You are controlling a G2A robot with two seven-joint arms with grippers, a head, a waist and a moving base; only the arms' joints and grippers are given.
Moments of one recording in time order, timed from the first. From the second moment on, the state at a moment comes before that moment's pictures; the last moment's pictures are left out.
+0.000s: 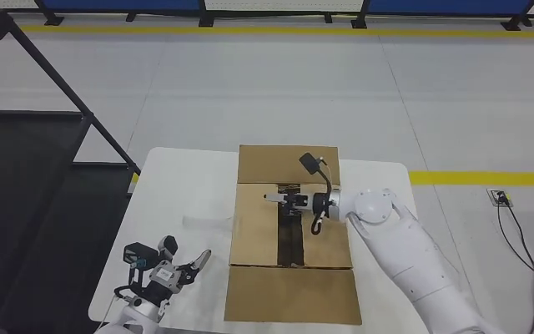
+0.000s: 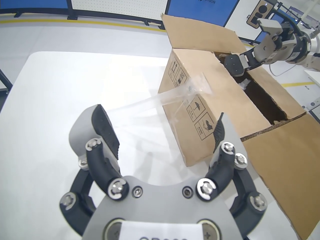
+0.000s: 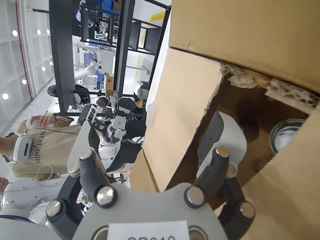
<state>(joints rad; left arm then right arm) 1.63 -1.16 -1.55 -1.86 1.02 -0.28 0.00 -0.52 -1.33 0.96 -1.01 0.08 -0.21 0.97</state>
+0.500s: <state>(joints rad) 1.67 -1.16 -1.55 -1.93 1.06 -0.33 0.03 -0.44 -1.37 0.91 -0.91 0.23 -0.28 1.03</state>
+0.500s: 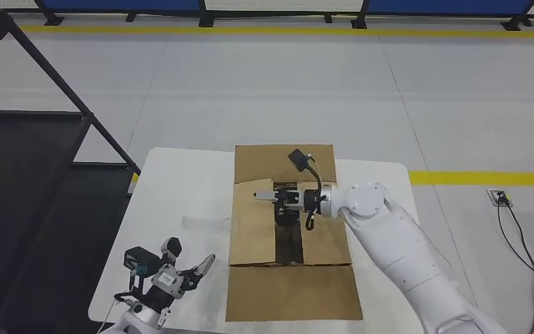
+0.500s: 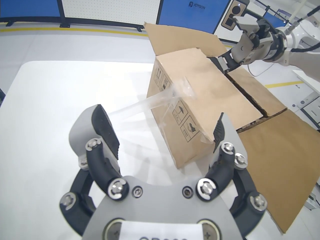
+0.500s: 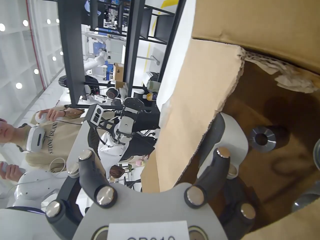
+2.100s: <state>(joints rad) 1.60 -1.20 -1.49 -1.93 0.91 -0.12 0.02 -0.30 -1.45 0.93 -0.71 0.64 -0.52 1.30</state>
